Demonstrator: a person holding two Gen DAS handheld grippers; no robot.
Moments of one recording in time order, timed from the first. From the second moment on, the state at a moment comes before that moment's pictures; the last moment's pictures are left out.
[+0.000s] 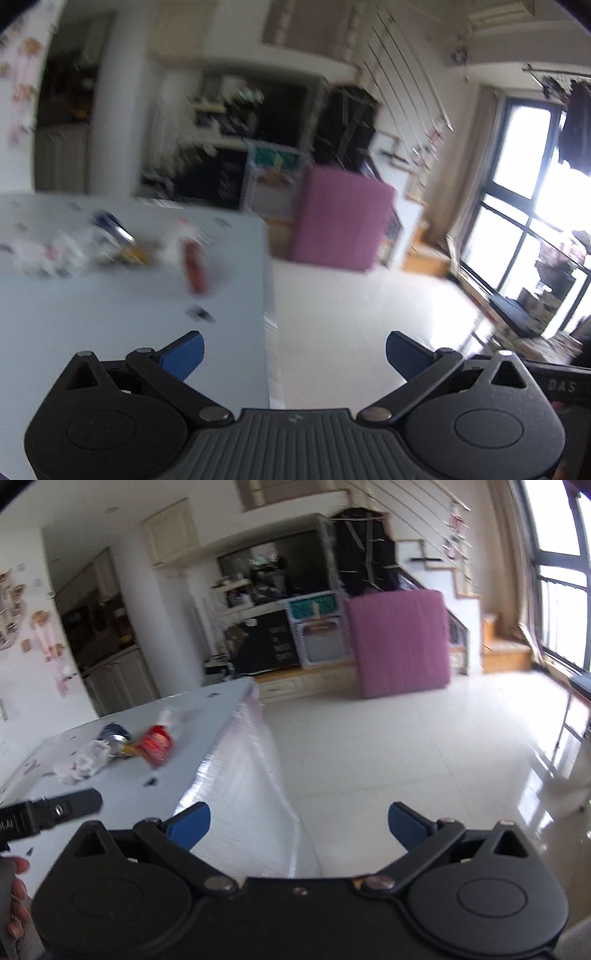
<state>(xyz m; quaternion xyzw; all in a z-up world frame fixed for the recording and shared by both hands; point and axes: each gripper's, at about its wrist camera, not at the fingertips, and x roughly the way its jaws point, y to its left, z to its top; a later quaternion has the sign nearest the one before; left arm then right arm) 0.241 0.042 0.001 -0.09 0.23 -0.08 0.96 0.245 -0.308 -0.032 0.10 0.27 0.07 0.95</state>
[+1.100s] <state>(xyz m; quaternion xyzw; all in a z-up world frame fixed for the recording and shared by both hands) 0.435 0.283 -0.082 0.18 0.26 -0.04 0.95 0.441 -0.020 -0.057 0.00 0.27 0.17 0.95</state>
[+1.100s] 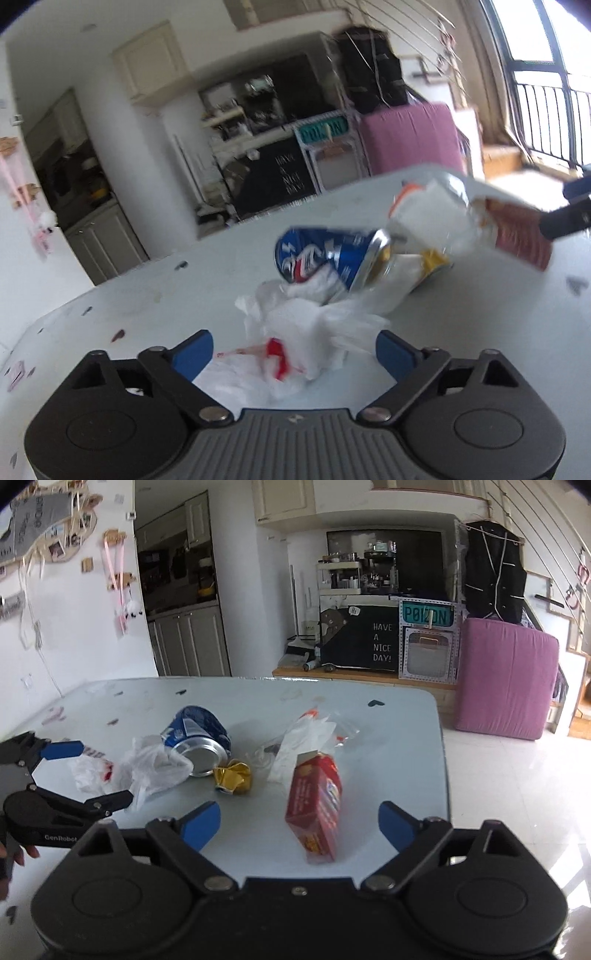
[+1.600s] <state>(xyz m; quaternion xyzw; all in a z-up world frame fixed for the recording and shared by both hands) 0.429 0.288 -0.093 0.15 0.30 -0.03 0.94 0.464 -0.005 -0.076 -0.04 0.29 0.16 0.94</state>
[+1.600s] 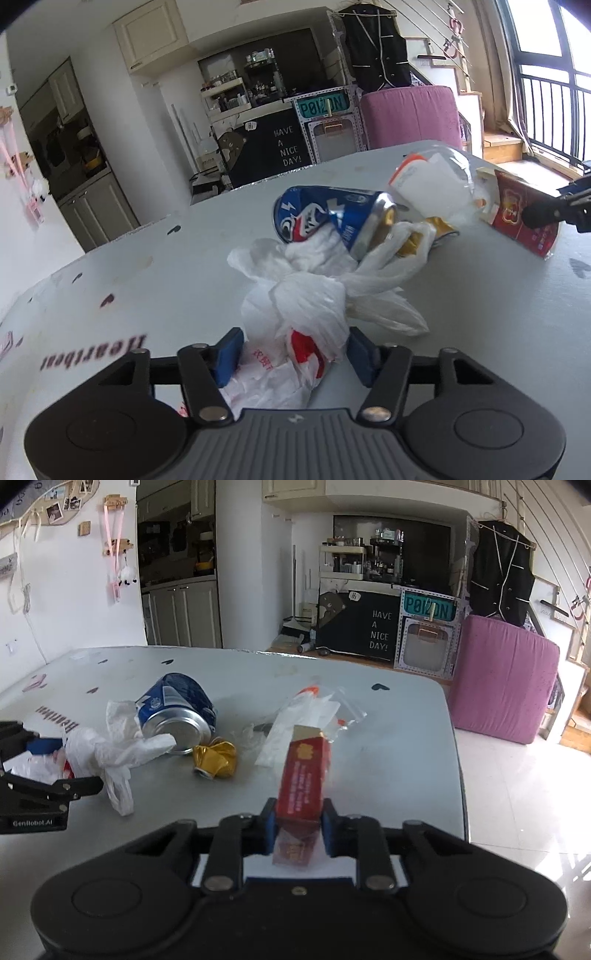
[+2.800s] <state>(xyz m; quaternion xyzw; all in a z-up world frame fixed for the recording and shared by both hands) 0.294 0.089 -0.007 -0.02 0.26 -0.06 0.96 0.278 -0.200 -0.019 0.08 0.25 0.15 0.95</state>
